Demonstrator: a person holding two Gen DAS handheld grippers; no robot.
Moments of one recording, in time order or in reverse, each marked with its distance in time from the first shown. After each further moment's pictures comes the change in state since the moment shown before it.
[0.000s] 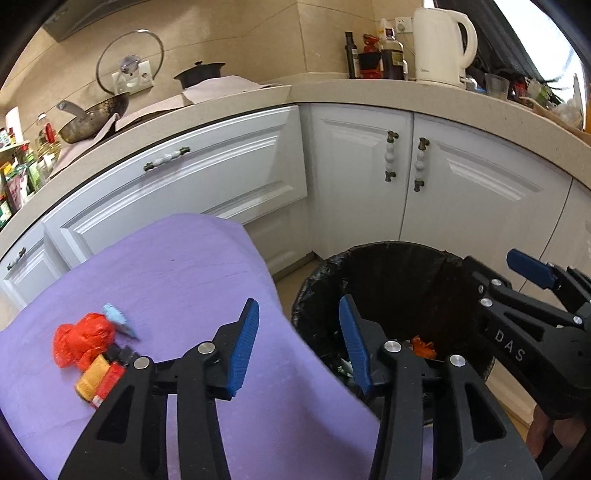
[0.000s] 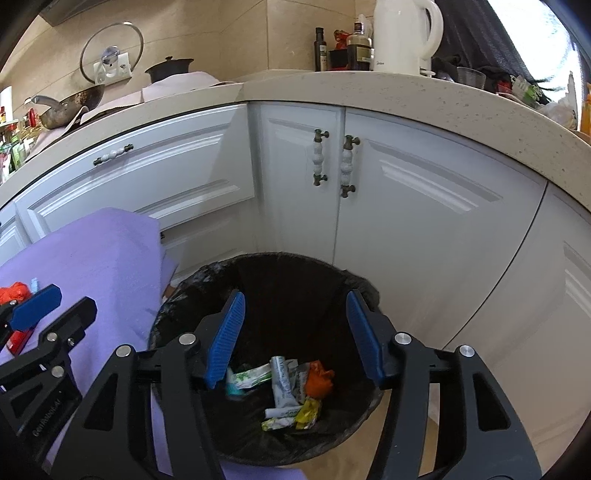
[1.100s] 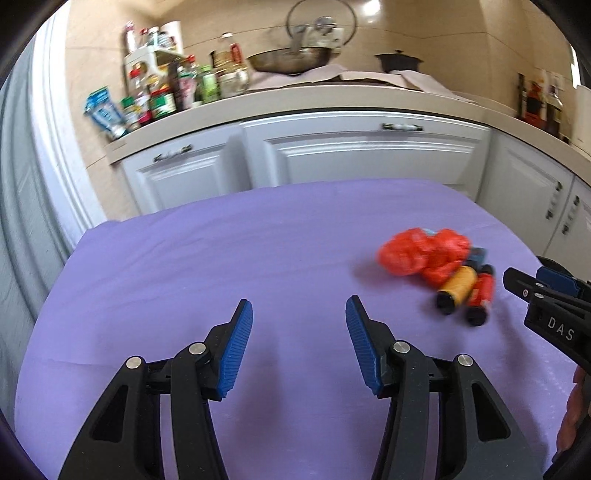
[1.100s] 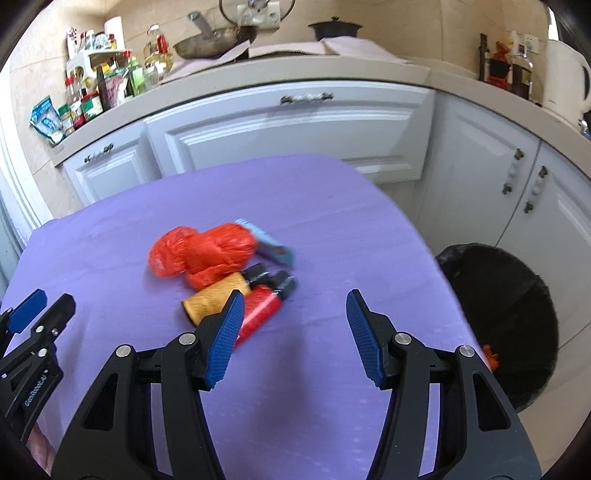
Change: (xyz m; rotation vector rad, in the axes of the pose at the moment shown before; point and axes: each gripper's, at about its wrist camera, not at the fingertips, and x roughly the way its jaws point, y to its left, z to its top) left arm -0.086 0.248 -0.103 -0.336 0.053 0.384; right arm -0.040 0.255 -0.031 -0.235 0.146 0.333
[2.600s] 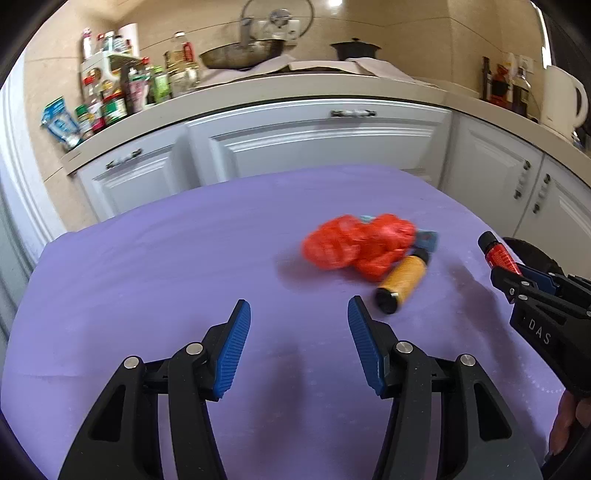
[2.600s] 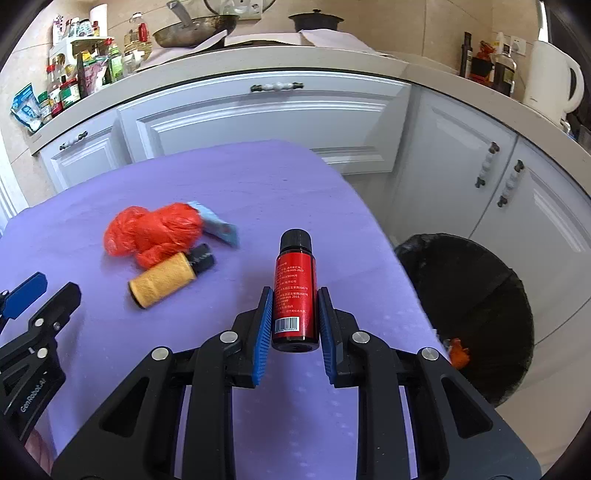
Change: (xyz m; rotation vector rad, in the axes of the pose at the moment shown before) left arm 0.008 -0.051 -0.002 0.089 0.020 -0.140; right arm -0.006 -0.044 -0.015 -0.008 0.004 -0.105
